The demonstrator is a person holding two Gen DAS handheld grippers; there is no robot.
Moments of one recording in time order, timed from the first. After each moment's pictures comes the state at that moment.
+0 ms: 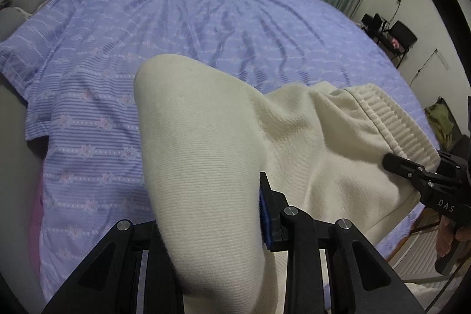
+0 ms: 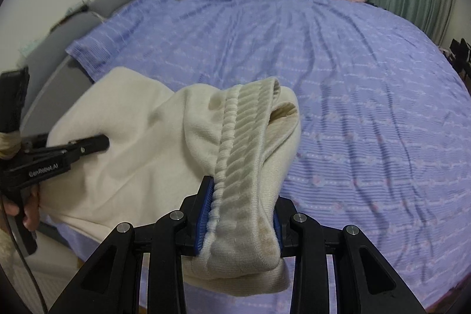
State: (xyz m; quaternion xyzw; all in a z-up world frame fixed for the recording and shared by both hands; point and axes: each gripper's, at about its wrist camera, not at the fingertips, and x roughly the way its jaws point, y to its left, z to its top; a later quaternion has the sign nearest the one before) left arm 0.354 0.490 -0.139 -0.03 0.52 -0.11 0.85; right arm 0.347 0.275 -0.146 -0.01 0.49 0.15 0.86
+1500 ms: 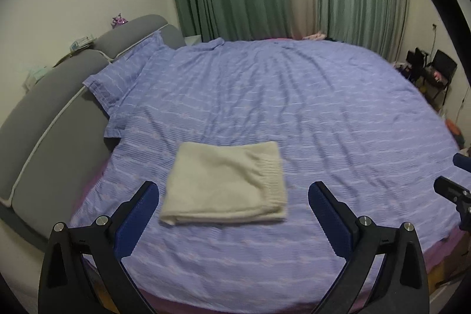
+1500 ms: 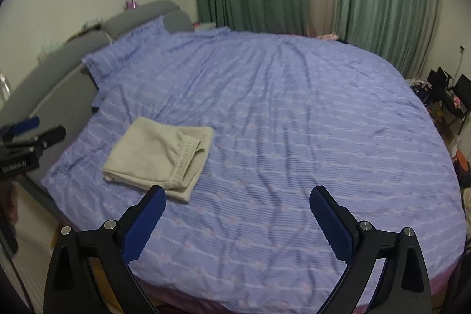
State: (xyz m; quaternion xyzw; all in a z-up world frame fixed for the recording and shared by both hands) left arm 0.153 0.276 0.015 0.01 0.39 0.08 0.92; right arm 0.191 0.059 -0.021 -0.04 0.39 0.14 0.91
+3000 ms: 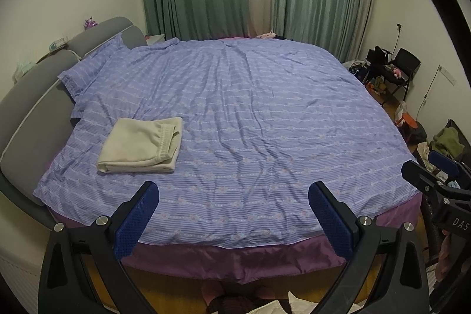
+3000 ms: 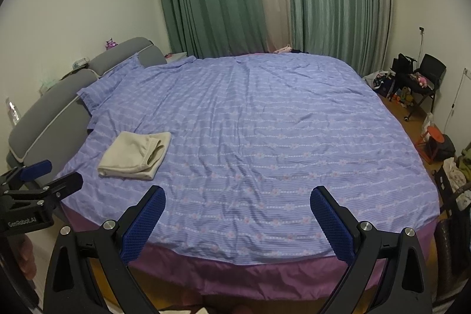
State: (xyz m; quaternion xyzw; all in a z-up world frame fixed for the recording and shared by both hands) left arm 0.009 0.011 0.063 -0.02 0.39 0.02 0.92; right arm 0.022 -0.165 0.039 0.01 0.35 0.09 0.93
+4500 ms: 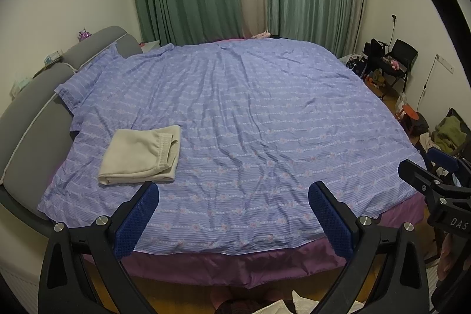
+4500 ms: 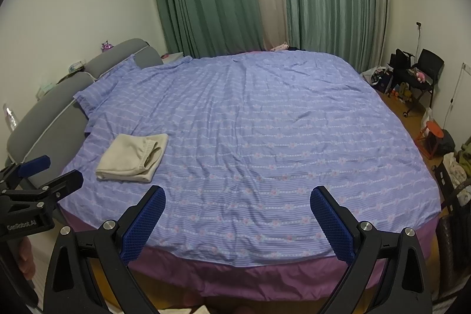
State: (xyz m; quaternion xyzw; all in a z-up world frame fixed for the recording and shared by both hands) left arm 0.025 0.011 0.065 0.01 0.39 0.01 0.92; right arm 0.029 -0.179 0.039 0.01 0.35 0.09 0.93
